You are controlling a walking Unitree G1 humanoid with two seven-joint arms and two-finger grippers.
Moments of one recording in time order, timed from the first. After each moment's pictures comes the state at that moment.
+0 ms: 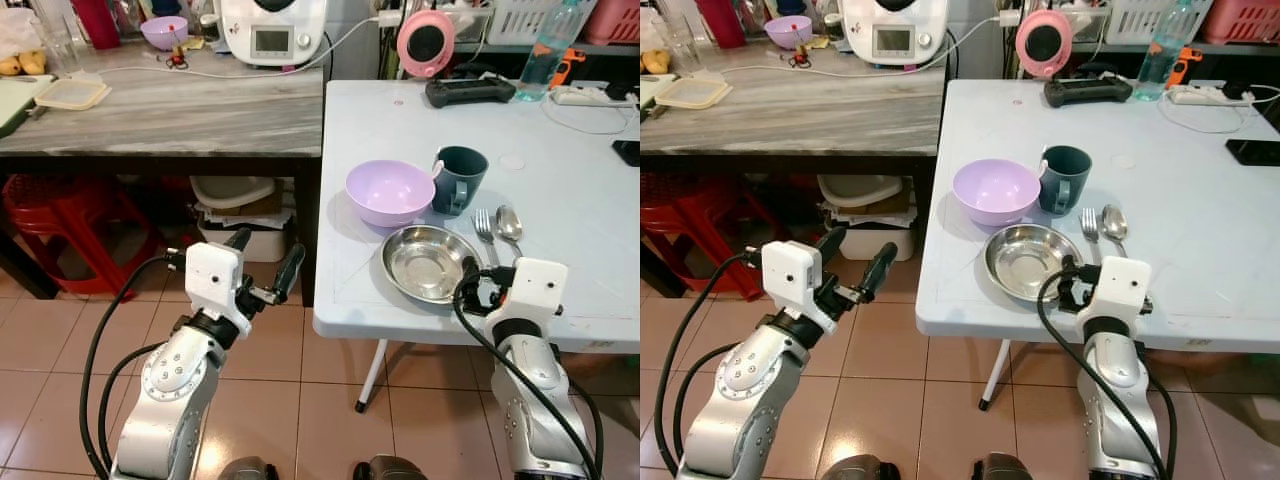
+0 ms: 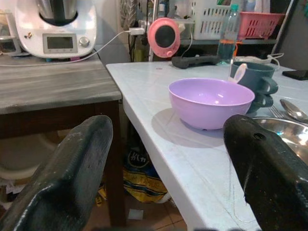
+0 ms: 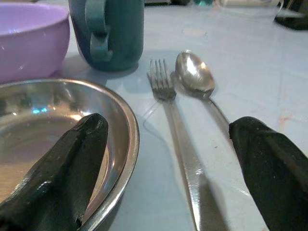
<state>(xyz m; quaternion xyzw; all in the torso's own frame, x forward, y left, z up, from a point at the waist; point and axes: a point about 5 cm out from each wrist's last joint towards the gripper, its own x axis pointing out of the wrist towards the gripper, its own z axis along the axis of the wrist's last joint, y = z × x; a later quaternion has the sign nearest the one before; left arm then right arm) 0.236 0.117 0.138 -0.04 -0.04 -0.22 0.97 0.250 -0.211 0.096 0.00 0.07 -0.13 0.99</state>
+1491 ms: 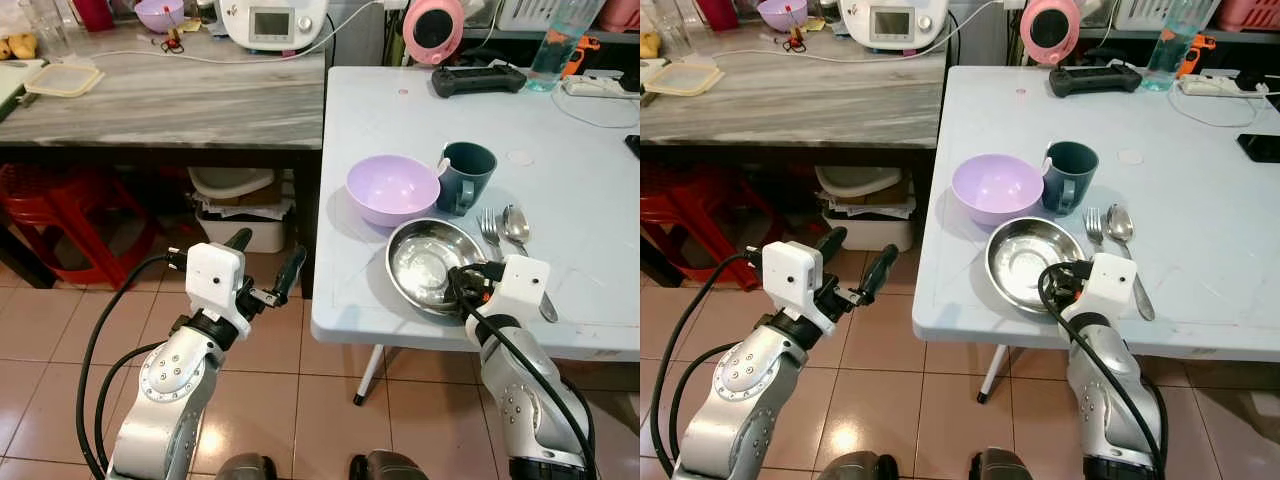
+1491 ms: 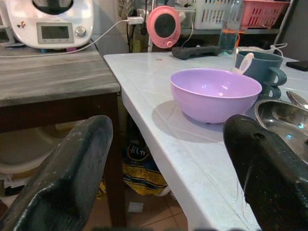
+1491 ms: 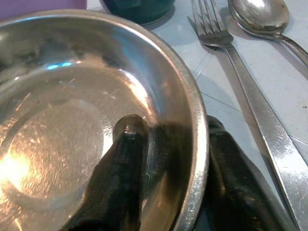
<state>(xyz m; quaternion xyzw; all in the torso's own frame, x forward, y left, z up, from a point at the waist) 0.234 0.117 0.139 -0.02 -0.04 -0.23 0.97 0.256 -0.194 0.094 0.11 0.15 -0.08 0.98</state>
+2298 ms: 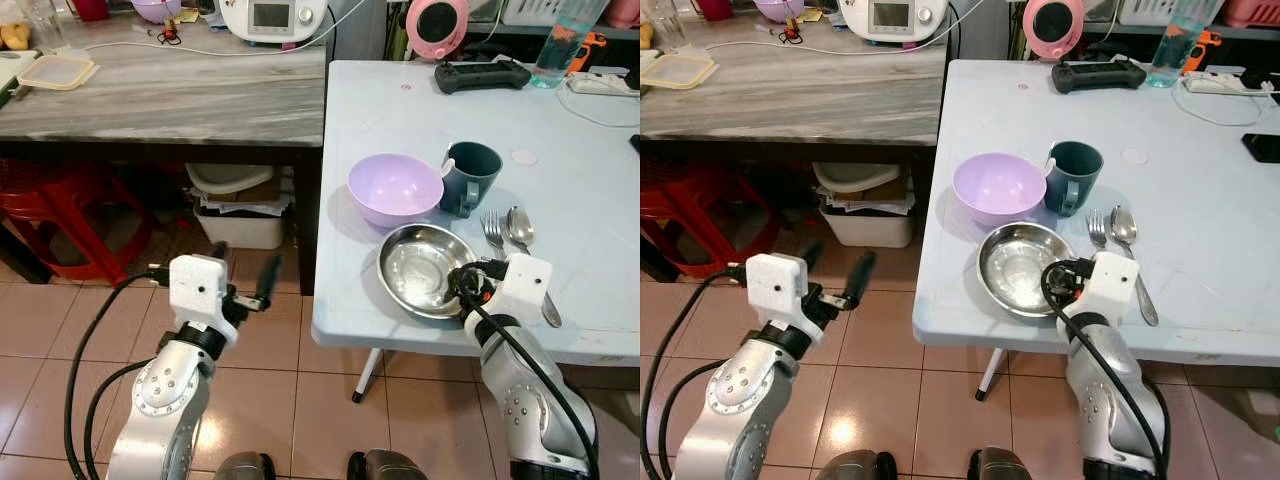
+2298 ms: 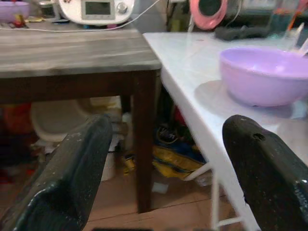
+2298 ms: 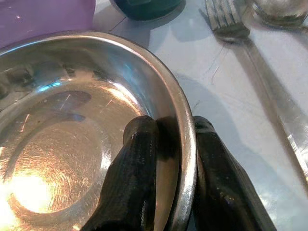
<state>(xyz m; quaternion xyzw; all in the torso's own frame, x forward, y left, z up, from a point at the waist) 0.230 0.134 0.125 -0.01 -0.01 -0.14 0.99 0.252 -0.186 0.098 0.14 0.16 -0.07 0.97</state>
